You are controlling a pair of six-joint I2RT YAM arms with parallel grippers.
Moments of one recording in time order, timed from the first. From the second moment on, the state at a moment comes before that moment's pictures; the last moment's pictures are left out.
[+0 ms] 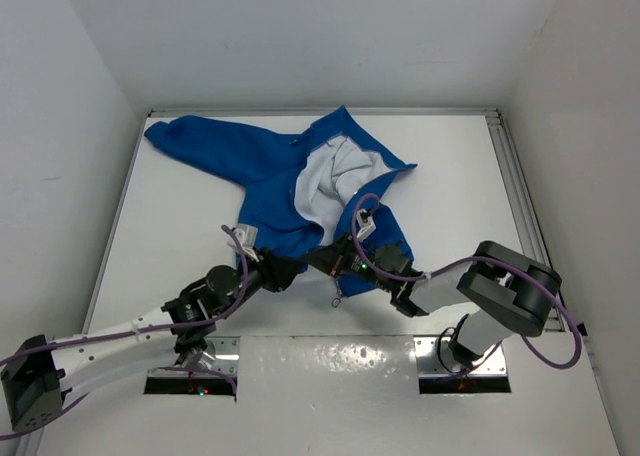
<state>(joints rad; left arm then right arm) -0.97 0.61 0.16 0.29 -0.28 -0.69 0.94 1.55 0.29 1.23 -0.06 1.13</state>
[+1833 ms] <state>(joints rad) -0.76 0.70 0.11 0.47 0.15 -0.62 0.87 1.54 0.26 1.23 -0.19 1.32</state>
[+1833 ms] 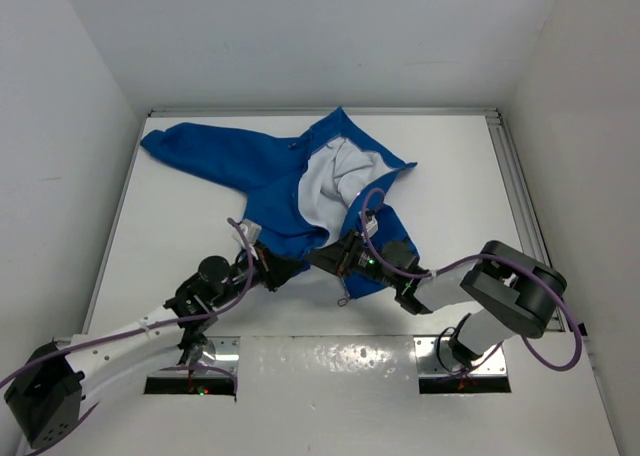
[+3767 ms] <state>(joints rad) -0.76 0.63 0.20 0.29 -0.09 -0.53 1.06 1.44 0.56 -0.20 0.30 0.54</state>
